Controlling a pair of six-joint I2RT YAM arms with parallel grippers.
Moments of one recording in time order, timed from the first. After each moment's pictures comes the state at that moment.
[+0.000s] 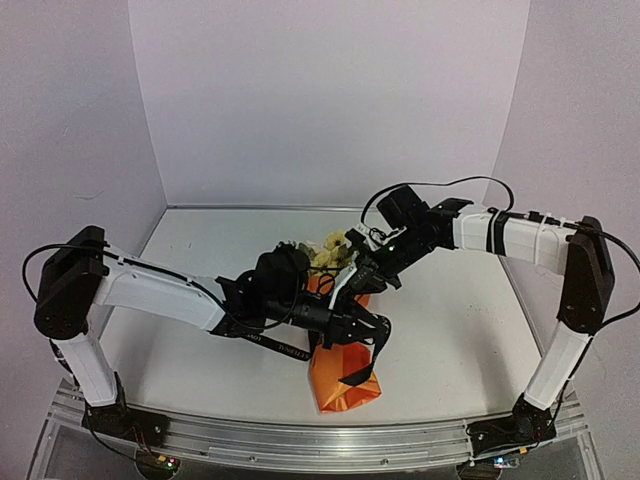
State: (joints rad) left arm -1.14 1.76 1.06 0.48 0.60 -0.34; right arm 0.70 1.77 1.42 -0.67 -0.63 0.56
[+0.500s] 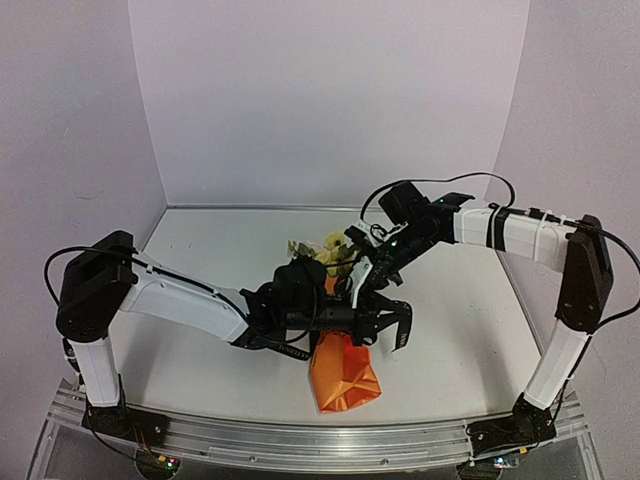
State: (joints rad) left arm -1.21 1.90 1.13 0.69 0.30 -0.30; right arm 0.69 1.78 1.46 -0.72 -0.70 0.52
